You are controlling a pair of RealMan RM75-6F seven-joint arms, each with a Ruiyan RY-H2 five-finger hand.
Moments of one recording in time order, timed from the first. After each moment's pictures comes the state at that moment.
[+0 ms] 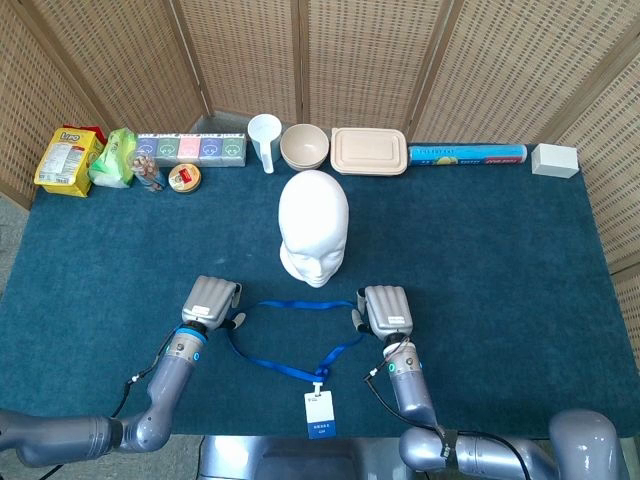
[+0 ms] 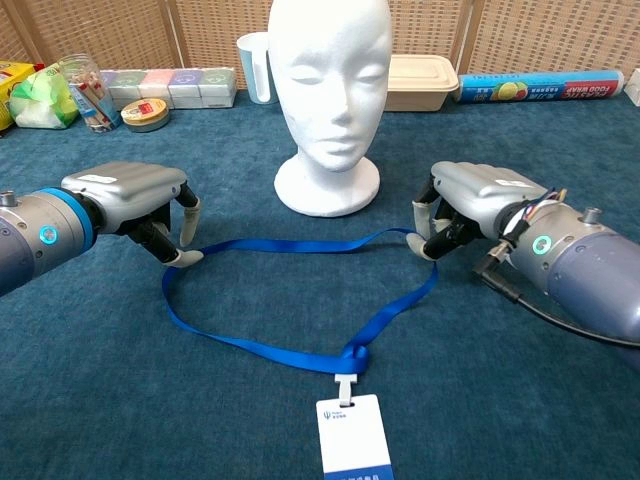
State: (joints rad) left arm -0.73 -1.68 -0.15 -1.55 0.77 1.10 0.80; right arm 0.68 -1.85 0.26 -1.55 -0.77 1.24 -0.74
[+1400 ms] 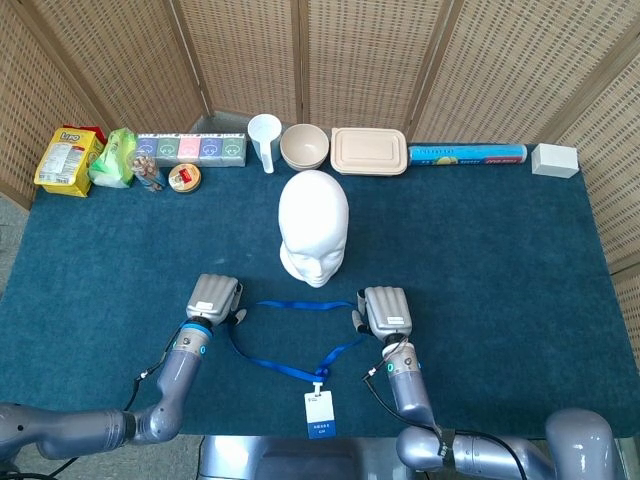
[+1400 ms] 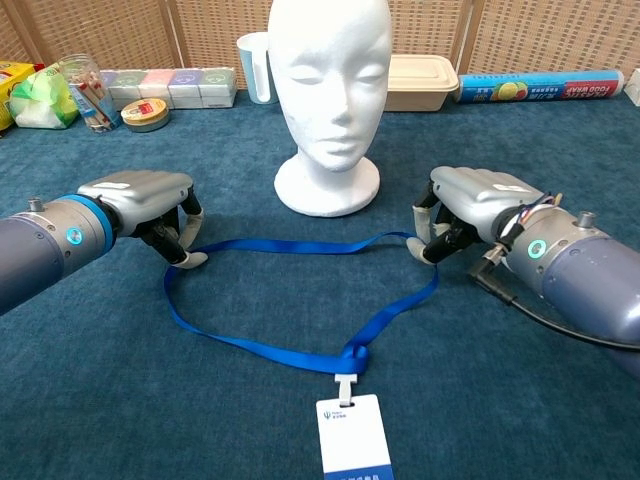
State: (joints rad) left arm -0.76 -1.75 -0.16 -1.45 0.72 1.08 0.75; right arm 0.69 -1.86 0.26 -1.54 -0.75 1.25 -0.75
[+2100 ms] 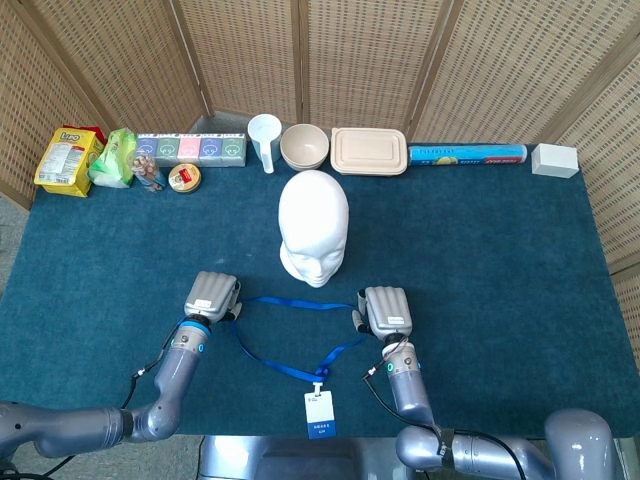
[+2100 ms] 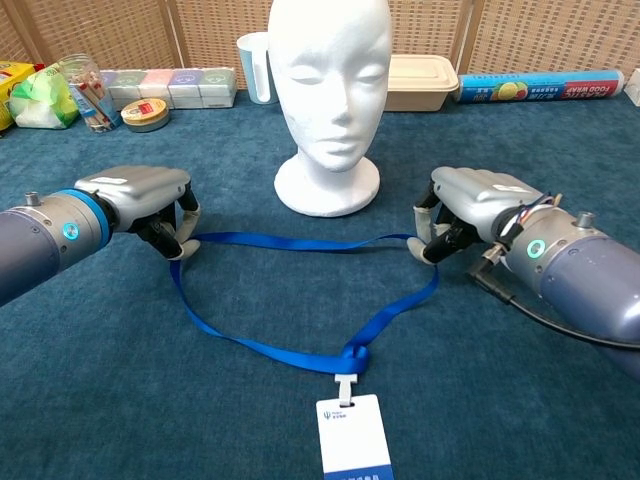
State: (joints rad) left arm -0.77 -1.73 -0.16 -1.45 0.72 1.08 0.75; right arm 0.69 -1.87 0.26 -1.53 -0.74 1.25 -0.75
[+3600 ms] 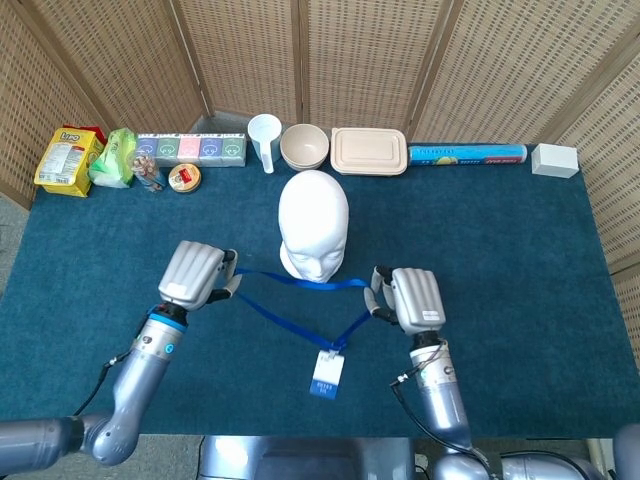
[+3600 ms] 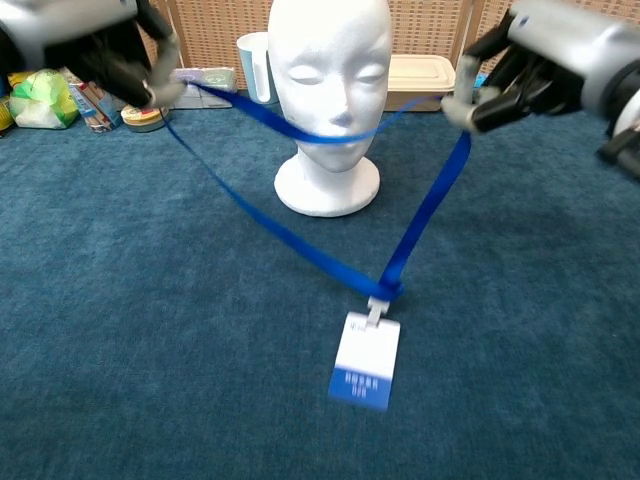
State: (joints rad) left arm -0.71 -1.41 -0.22 -1.90 1.05 1.28 0.62; right arm 0.58 -1.62 0.30 -1.96 -1.00 1.43 -0.61
